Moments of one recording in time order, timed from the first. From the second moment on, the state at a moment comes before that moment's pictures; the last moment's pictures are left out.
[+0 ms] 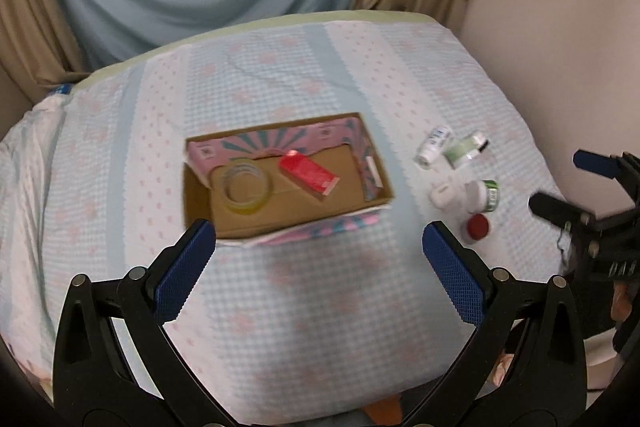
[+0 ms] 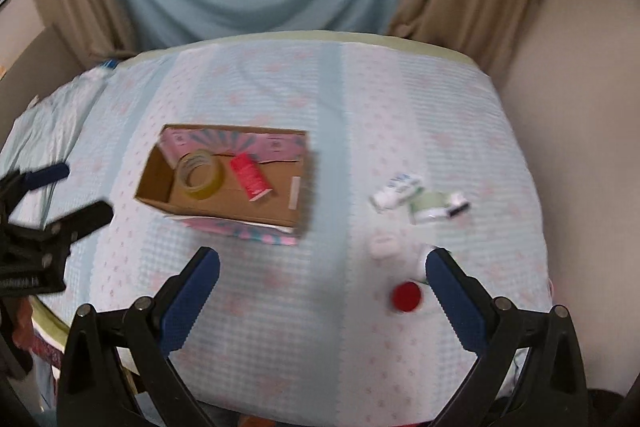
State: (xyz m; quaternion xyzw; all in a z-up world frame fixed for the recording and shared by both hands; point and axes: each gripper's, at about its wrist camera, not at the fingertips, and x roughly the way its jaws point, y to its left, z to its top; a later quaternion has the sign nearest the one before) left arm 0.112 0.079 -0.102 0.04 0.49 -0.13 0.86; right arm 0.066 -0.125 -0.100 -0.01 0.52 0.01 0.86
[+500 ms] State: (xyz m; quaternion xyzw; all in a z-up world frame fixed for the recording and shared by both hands) left arm 0.063 -0.081 -0.142 0.01 0.51 -0.08 0.85; right arm 0.078 -0.300 -0.140 0.01 0.56 -0.01 0.83
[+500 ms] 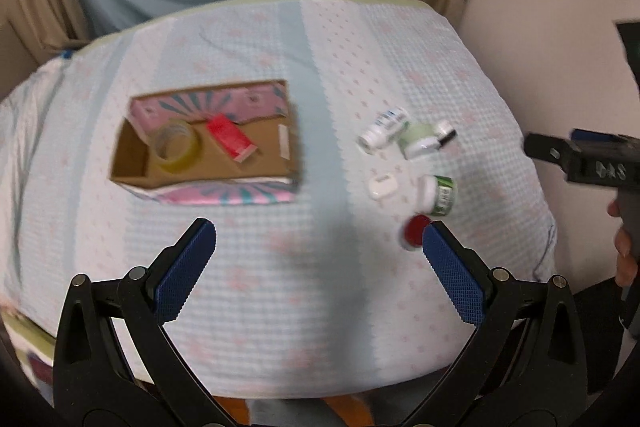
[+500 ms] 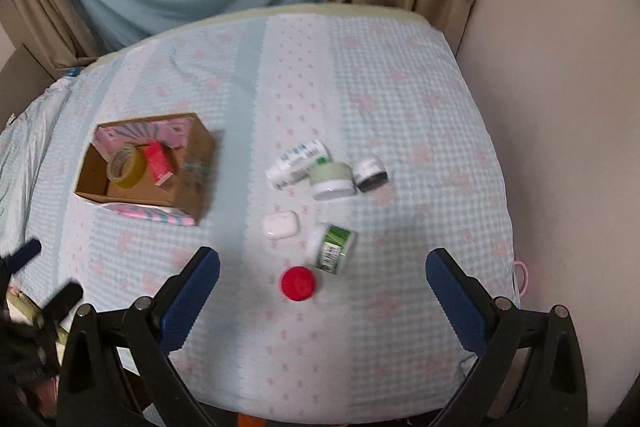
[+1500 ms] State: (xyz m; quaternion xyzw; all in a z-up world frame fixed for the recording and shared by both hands) left arm 0.090 -0.253 -0.400 0.10 0.56 -0.21 0.80; right arm 0.168 -0.338 -0.378 0.10 0.70 0.03 0.71
